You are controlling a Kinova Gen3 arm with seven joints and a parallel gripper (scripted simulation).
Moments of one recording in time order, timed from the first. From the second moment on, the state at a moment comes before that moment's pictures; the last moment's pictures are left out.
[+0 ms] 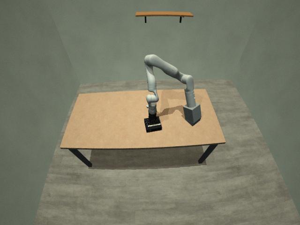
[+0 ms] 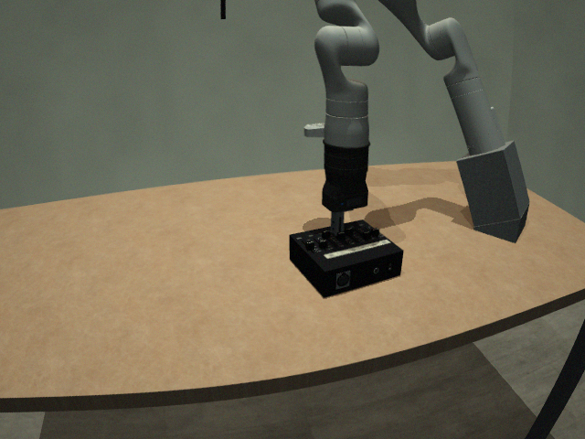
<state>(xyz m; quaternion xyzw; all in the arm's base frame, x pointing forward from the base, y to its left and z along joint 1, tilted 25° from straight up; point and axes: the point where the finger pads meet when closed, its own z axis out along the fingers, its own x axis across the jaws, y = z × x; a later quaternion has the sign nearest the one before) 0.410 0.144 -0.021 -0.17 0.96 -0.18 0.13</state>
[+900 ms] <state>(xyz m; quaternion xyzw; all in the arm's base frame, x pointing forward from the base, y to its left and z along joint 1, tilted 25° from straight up) 0.410 0.144 -0.021 -0.18 0.96 -0.18 0.13</state>
